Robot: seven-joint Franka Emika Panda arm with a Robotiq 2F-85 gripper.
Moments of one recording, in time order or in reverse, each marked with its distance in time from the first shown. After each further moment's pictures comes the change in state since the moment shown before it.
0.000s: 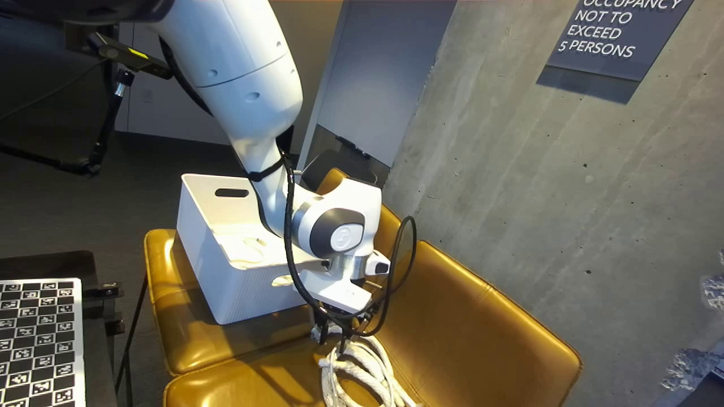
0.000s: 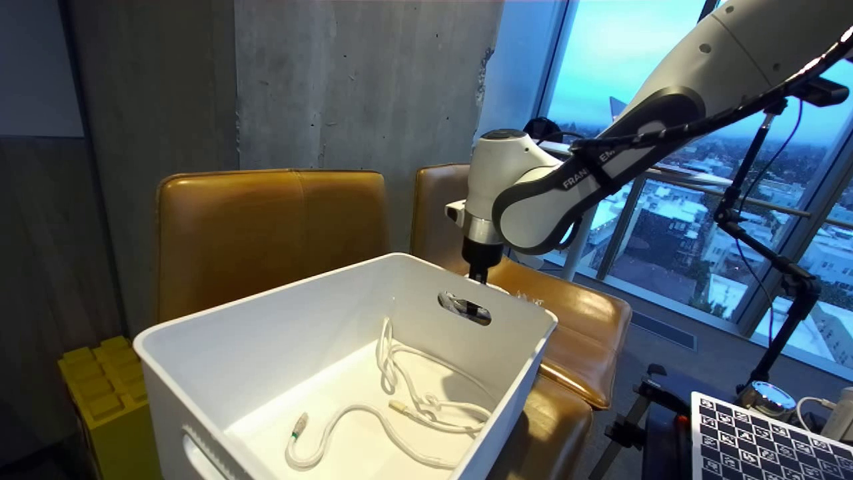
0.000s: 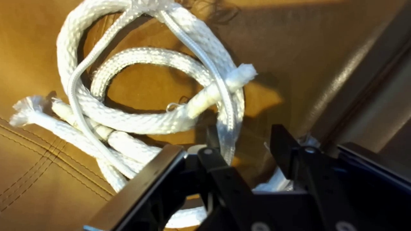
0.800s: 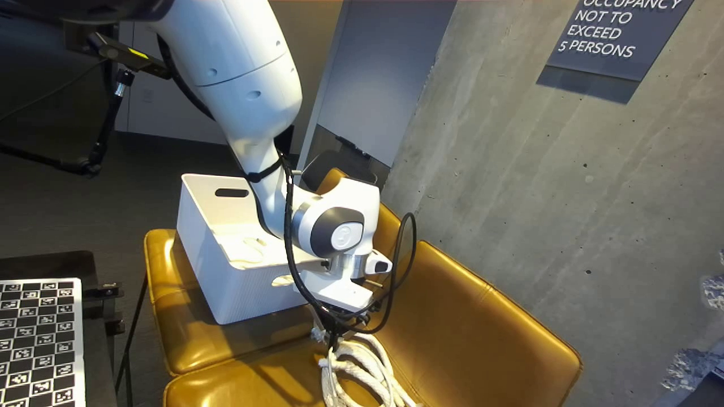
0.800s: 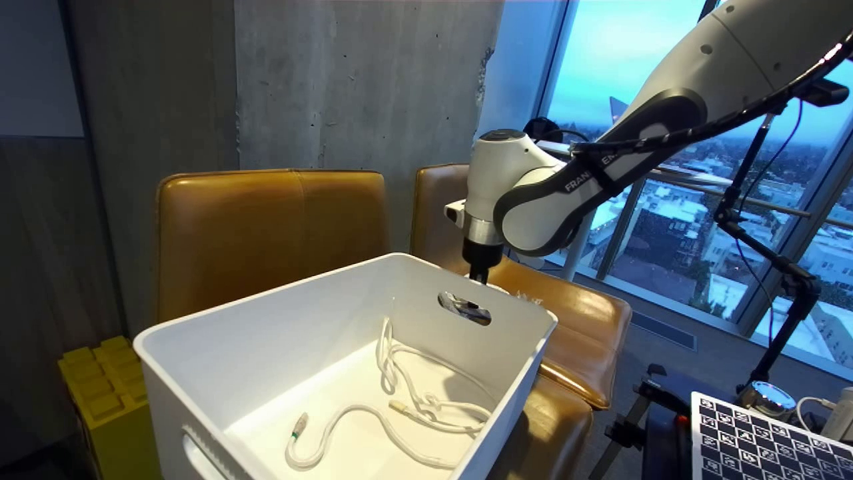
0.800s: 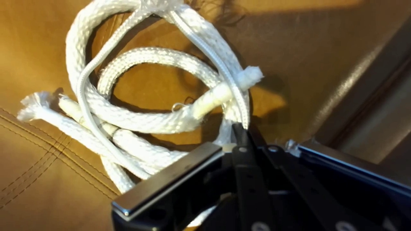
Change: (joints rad) arm 0.006 -0.001 -0.007 -0.002 -0.033 0.001 0.000
